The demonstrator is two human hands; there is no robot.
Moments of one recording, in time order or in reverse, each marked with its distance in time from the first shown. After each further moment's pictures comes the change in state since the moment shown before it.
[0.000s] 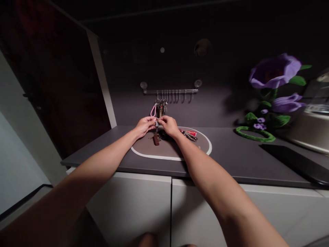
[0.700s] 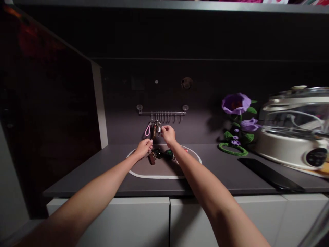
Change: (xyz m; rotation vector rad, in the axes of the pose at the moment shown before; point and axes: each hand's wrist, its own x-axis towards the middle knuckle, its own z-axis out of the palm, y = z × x) left_hand 0.003 -0.023 0.007 0.568 0.038 0.197; right_hand 0.031 -0.010 -0.019 0.457 0.330 0.287
